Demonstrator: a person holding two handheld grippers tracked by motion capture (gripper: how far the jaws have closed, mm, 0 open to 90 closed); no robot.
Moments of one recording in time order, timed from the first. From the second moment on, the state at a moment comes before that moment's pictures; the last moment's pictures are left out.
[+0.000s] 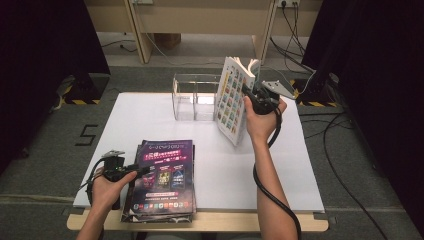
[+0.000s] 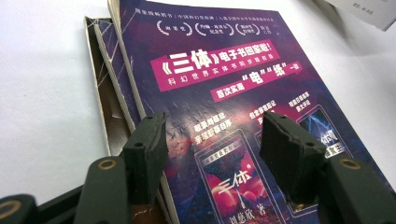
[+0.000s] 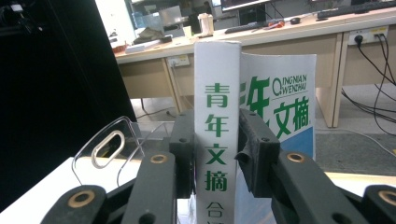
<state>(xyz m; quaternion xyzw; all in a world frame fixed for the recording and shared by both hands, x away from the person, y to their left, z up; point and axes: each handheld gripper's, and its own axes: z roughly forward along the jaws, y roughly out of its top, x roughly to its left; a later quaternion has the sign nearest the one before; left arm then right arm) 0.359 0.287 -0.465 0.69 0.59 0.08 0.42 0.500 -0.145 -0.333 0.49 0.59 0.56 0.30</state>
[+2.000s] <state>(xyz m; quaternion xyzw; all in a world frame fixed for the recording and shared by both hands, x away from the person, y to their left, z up) 0.358 0.291 -0.464 0.68 0.60 0.08 0.42 0.469 -0.136 -0.342 0.51 0.59 0.53 0.32</state>
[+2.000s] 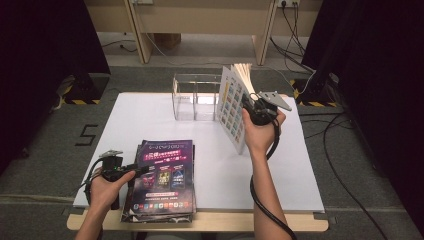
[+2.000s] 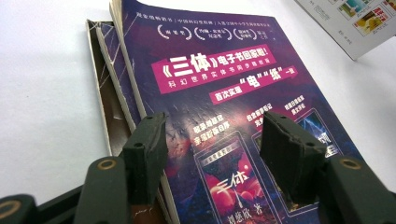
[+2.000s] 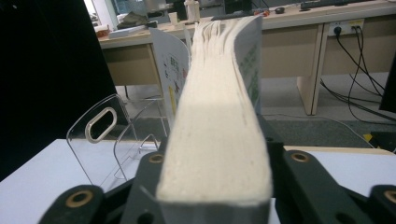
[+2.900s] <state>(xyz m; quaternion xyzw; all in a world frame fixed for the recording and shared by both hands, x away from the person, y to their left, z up) 0.358 0.291 -0.462 0.68 0.60 0.08 0.43 0.439 -0.152 -0.306 0.46 0.62 0.56 0.30</state>
